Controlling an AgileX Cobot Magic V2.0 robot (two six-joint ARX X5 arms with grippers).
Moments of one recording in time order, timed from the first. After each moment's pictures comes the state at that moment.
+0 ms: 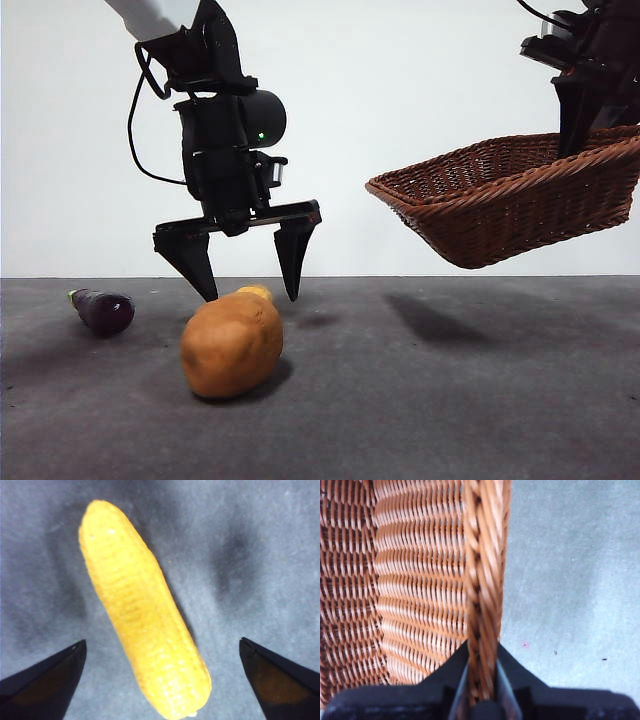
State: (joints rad) left arm -0.45 2.20 1.87 -0.95 0.05 -0.17; right arm 0.03 1.74 1.66 -1.10 -0.32 -0.02
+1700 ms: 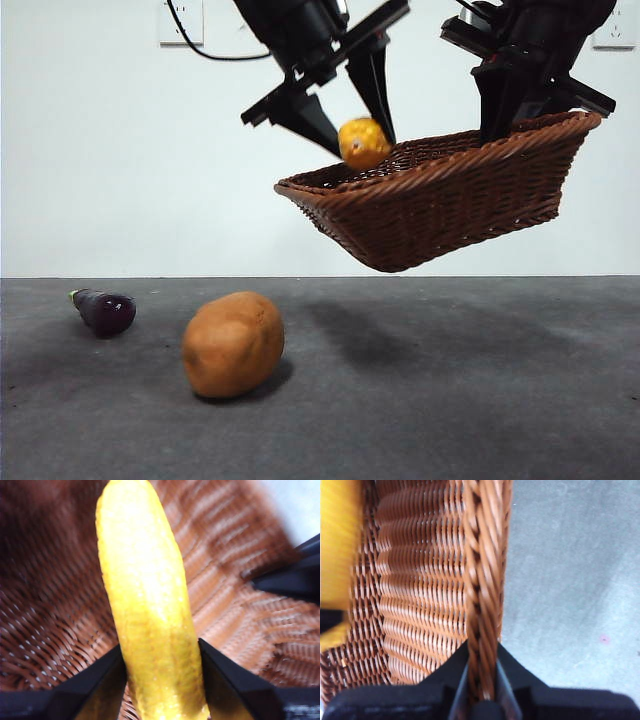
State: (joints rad) left arm -0.64 1.95 1.87 -0.88 0.27 -0.30; right arm 0.26 1.74 1.66 -1.14 -0.31 0.04
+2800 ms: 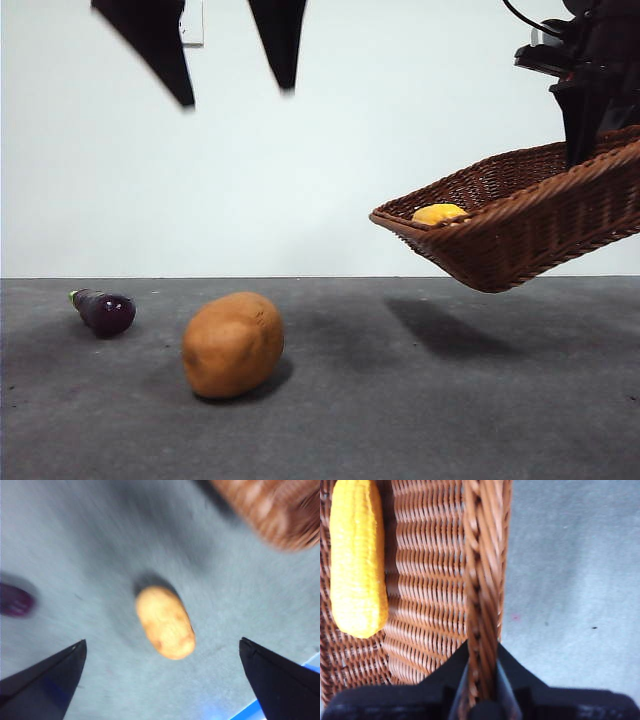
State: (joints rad) left arm -0.80 1.55 1.51 -1.12 -0.14 -0.22; right arm 0.07 1.74 1.66 -1.18 -0.21 0.01
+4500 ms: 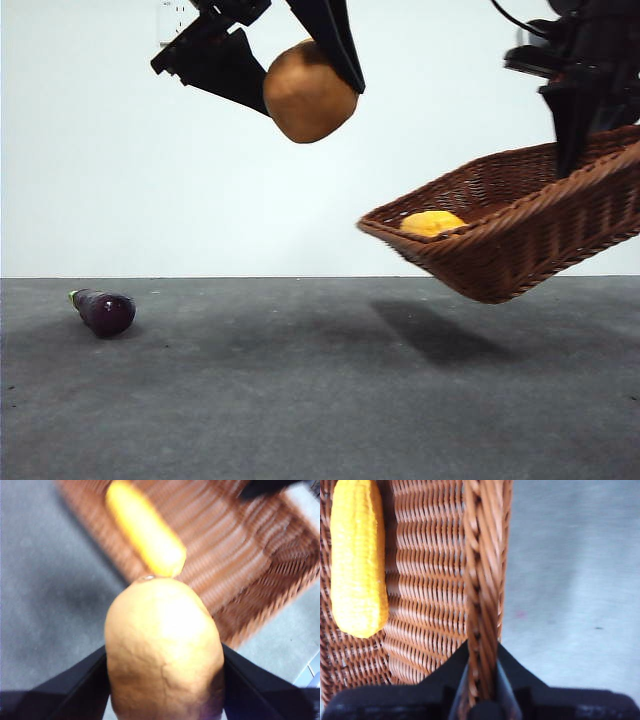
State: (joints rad) left arm -0.79 1.40 1.17 -0.45 0.06 -0.34; right arm 0.15 1.74 1.66 -1.20 -0.18 0.00
